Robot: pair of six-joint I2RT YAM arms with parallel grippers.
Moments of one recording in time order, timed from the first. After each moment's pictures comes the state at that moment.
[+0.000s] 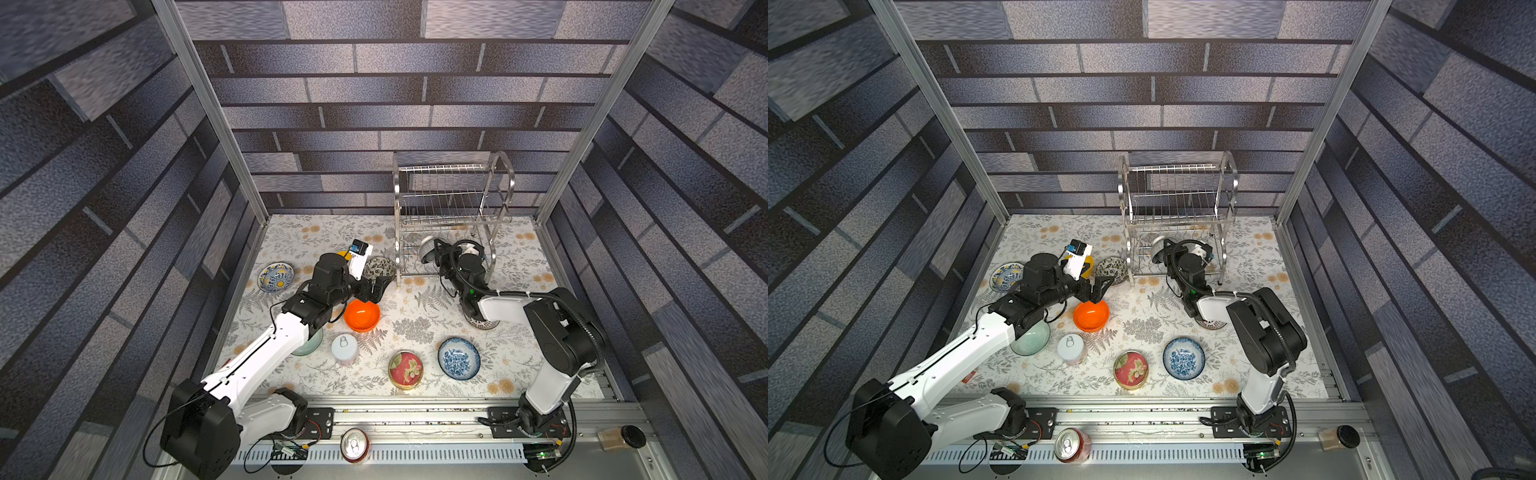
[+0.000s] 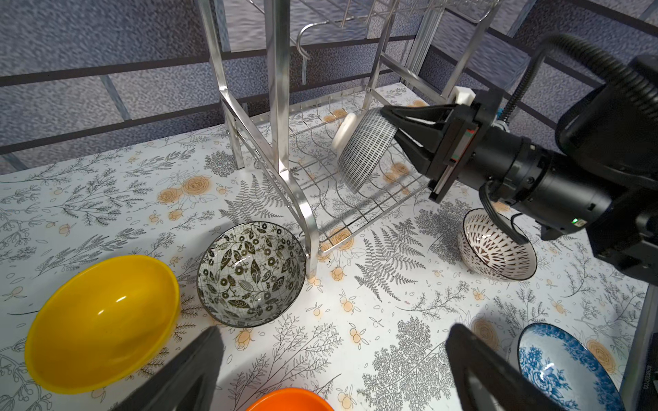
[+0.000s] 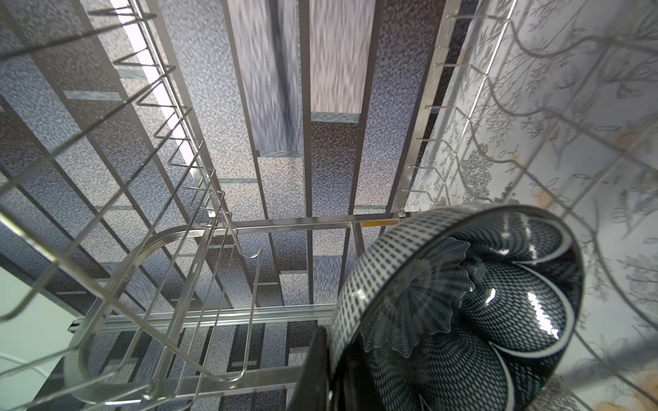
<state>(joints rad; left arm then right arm) -0.47 1.15 0.83 -0.11 0.25 -0.06 0.50 1.78 0.83 0.91 0.12 1.55</state>
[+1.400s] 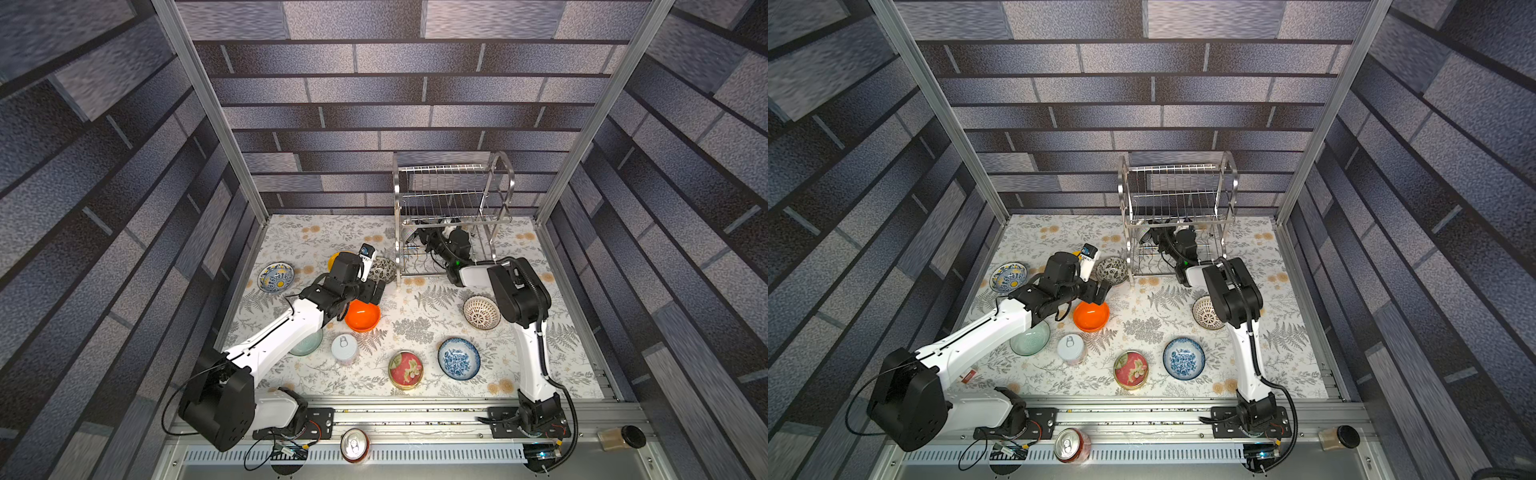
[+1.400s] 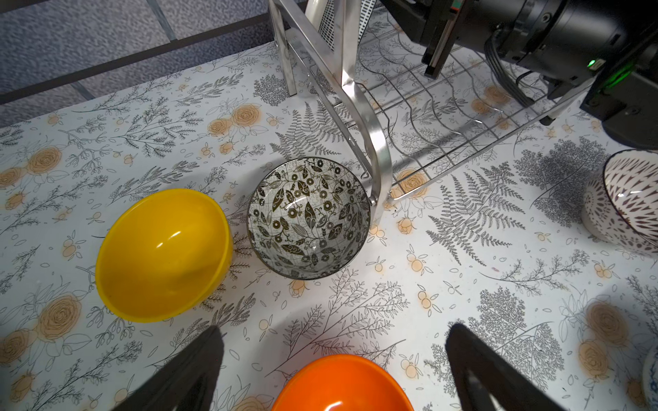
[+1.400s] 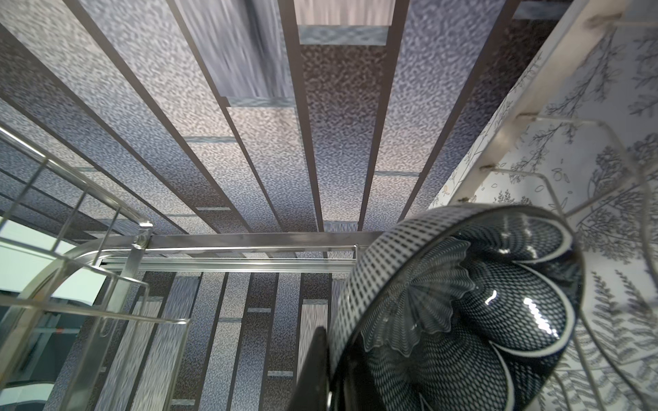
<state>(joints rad) -0.51 1.31 0.90 -0.25 0.02 0.00 0.38 2.27 1.36 0.98 -0.31 1.58</state>
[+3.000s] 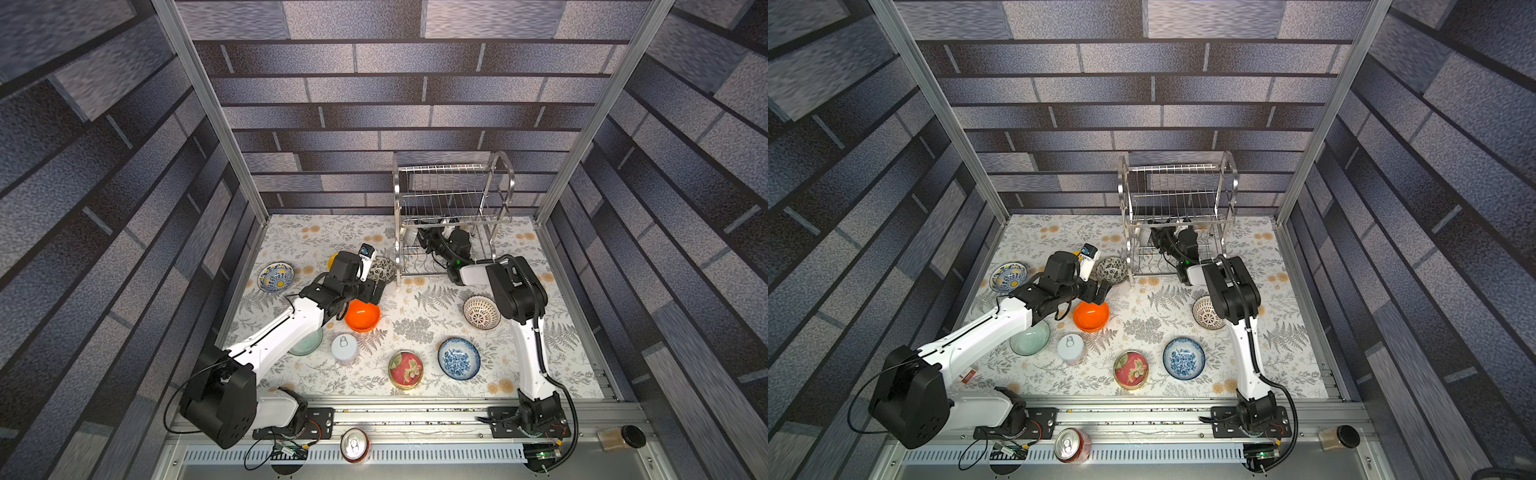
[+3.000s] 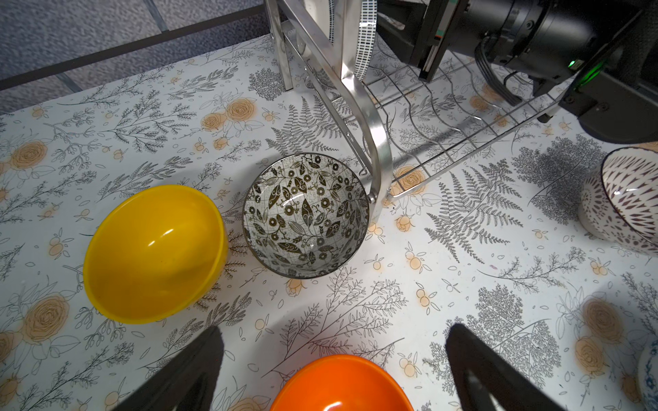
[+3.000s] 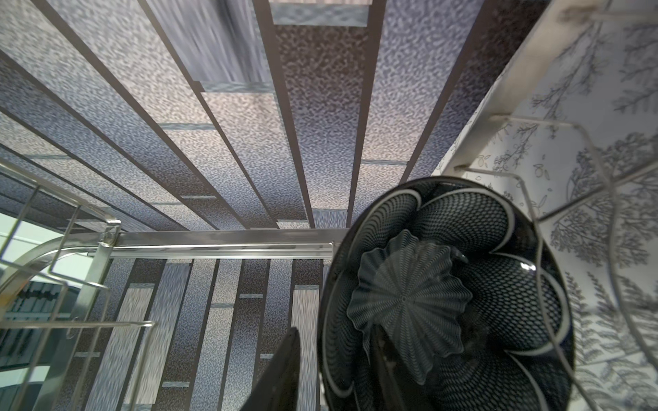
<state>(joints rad) -0.49 1.32 0.90 -0.25 0.05 0.00 0.36 2.32 1.38 0.98 -0.39 1.57</state>
